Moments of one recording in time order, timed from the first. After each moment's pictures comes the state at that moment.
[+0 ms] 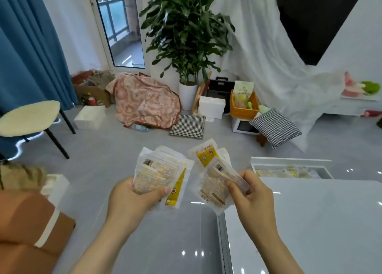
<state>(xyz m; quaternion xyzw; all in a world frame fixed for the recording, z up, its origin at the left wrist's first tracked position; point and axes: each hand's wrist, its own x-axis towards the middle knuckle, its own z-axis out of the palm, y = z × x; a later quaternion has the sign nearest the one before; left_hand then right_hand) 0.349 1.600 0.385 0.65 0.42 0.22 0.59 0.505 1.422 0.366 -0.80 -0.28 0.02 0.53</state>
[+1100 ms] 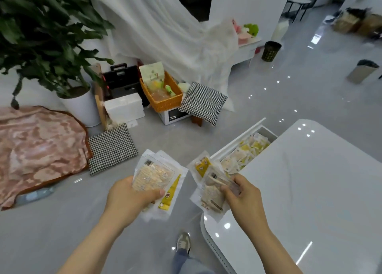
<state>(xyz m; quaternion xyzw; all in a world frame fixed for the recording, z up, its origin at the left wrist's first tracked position) 0.807 1.832 0.325 0.80 0.23 -0.11 0.54 0.812 1.574 0.288 -0.88 0.08 -0.01 0.46</state>
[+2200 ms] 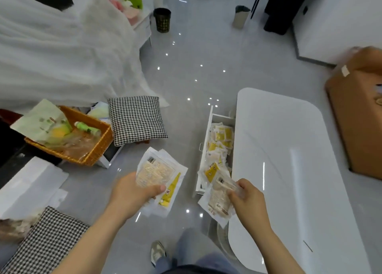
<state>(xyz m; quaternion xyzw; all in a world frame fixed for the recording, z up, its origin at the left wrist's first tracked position) 1.279 1.841 0.297 0.84 -0.06 -0.34 0.43 1.094 1.640 0.267 -0.81 0.44 -0.08 0.39</state>
